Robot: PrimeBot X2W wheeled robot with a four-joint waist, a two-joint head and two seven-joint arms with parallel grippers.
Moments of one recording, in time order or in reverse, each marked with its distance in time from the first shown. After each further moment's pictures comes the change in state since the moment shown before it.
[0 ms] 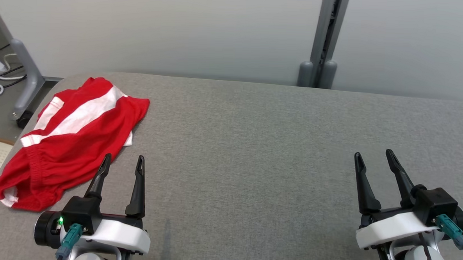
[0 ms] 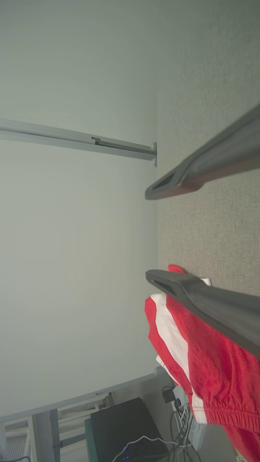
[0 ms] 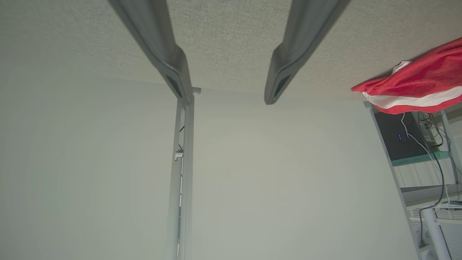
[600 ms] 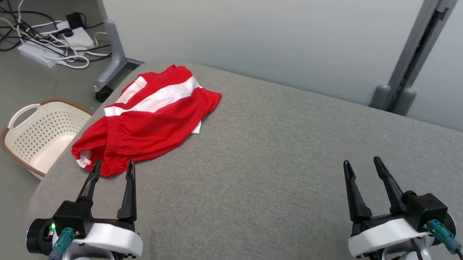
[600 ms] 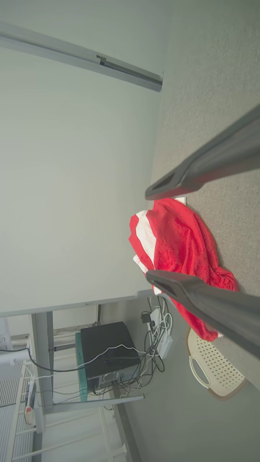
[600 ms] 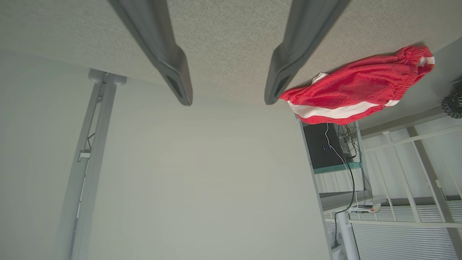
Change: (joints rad) left arm 0.016 0.000 0.034 0.012 -0.001 0.001 0.000; right arm 0.013 0.000 0.039 0.006 0.032 0.000 0.000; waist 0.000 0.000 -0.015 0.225
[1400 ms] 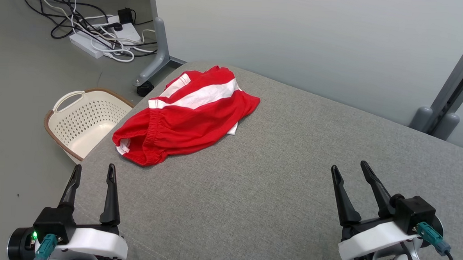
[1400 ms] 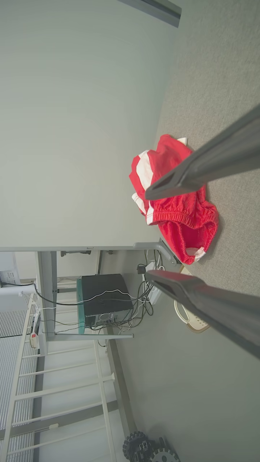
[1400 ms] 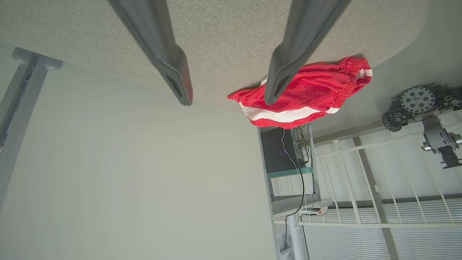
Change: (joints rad) left arm 0.032 0.002 0.080 -0.018 0.012 0.000 0.000; right arm 0.010 0.000 0.067 0.006 0.039 0.000 -0.001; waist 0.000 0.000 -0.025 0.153
